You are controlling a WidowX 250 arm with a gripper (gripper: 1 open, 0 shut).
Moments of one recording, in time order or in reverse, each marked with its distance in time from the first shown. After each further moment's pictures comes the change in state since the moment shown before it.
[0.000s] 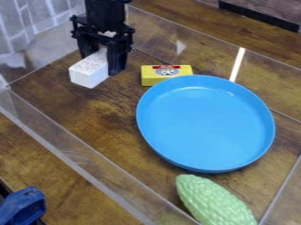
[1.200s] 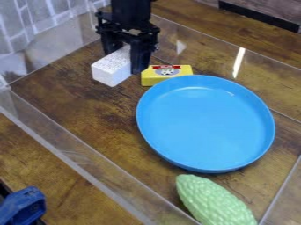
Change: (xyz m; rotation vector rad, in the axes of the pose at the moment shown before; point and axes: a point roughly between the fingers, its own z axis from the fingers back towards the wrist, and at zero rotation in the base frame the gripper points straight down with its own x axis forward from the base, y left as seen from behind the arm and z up) arm 0.018 -0.043 0.010 0.022 -0.045 -0.124
